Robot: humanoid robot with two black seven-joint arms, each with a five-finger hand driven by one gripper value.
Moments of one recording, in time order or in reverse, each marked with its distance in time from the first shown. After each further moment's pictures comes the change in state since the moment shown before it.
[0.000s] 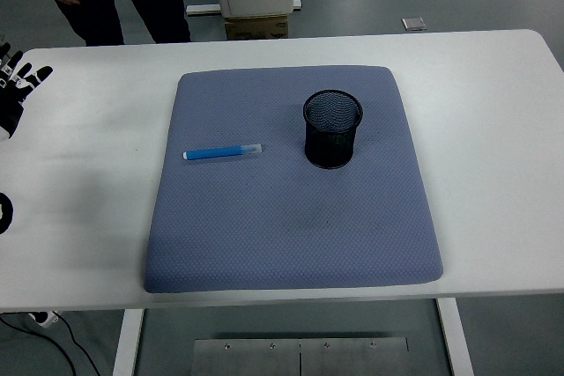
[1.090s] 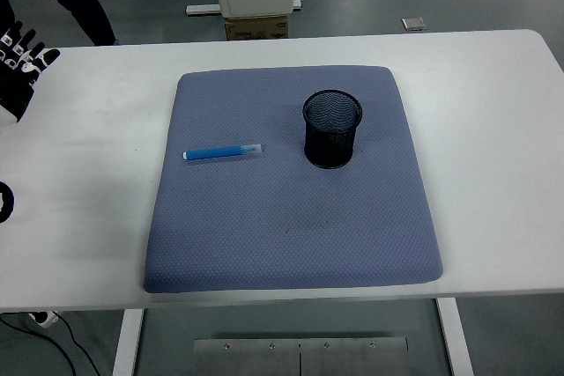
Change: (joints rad) left arm -0.022 0.001 0.005 -0.011 0.010 -0.104 -0.001; right arm 0.000 0.000 0.001 0.000 0.000 0.000 0.001
